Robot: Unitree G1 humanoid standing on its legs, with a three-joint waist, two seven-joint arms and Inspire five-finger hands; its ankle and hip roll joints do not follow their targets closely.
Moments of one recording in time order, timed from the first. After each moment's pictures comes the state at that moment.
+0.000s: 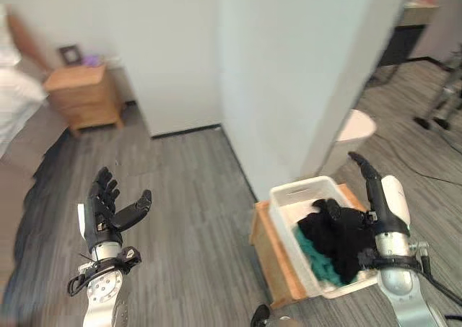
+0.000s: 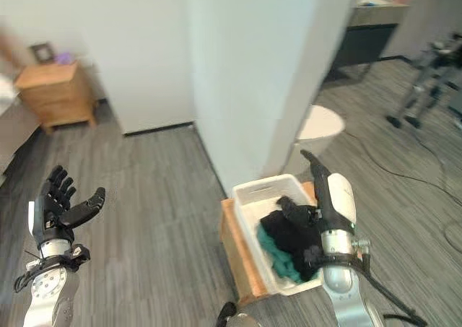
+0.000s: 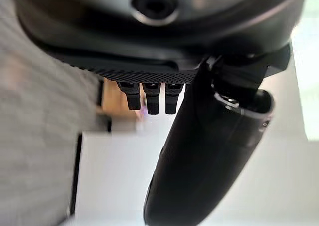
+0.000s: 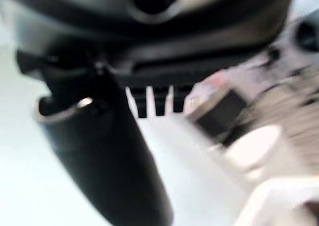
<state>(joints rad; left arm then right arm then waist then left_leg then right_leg) 0.14 0.33 0.15 0.04 -0.34 -0.22 0.28 0.15 -0.53 -0.02 -0.13 -0.31 -0.11 -0.30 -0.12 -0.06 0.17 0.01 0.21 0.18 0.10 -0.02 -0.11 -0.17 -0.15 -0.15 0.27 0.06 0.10</state>
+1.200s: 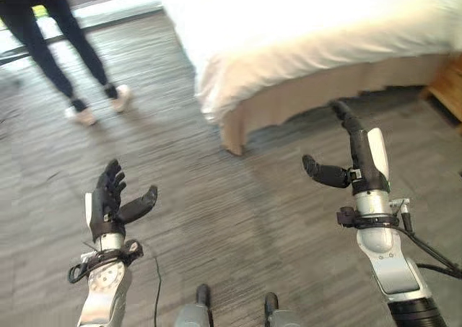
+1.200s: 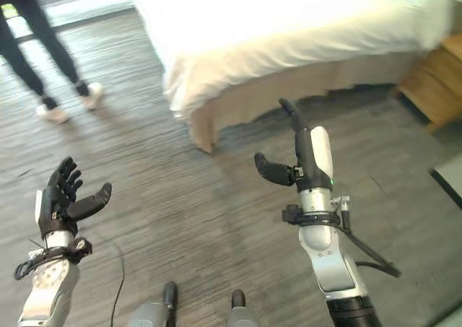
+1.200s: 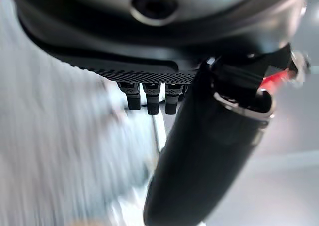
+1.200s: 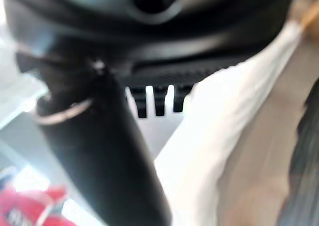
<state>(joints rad) 0.16 0.35 0.08 0.09 -0.36 -0.19 0.29 0.02 -0.55 -0.03 -0.15 -0.17 -0.09 -0.26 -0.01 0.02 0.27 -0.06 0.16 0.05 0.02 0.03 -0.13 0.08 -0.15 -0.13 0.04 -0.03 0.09</state>
